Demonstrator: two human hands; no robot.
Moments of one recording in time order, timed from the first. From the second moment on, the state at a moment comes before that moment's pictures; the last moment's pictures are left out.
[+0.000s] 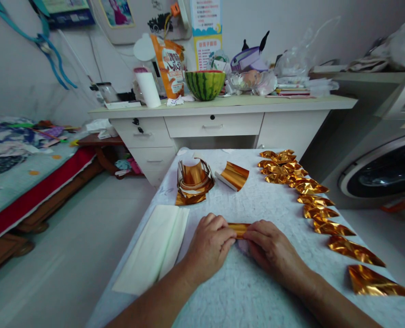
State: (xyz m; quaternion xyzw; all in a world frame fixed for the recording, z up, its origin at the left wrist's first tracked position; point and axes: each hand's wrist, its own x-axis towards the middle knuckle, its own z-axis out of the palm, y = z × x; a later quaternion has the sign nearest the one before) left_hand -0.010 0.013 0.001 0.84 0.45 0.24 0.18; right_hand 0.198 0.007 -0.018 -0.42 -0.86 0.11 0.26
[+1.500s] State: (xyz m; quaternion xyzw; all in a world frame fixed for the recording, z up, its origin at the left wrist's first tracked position) left_hand -0.014 0.021 0.008 0.73 0.47 0.35 0.36; right_hand 0.214 0.010 -0.001 -0.45 -0.71 0.37 0.39
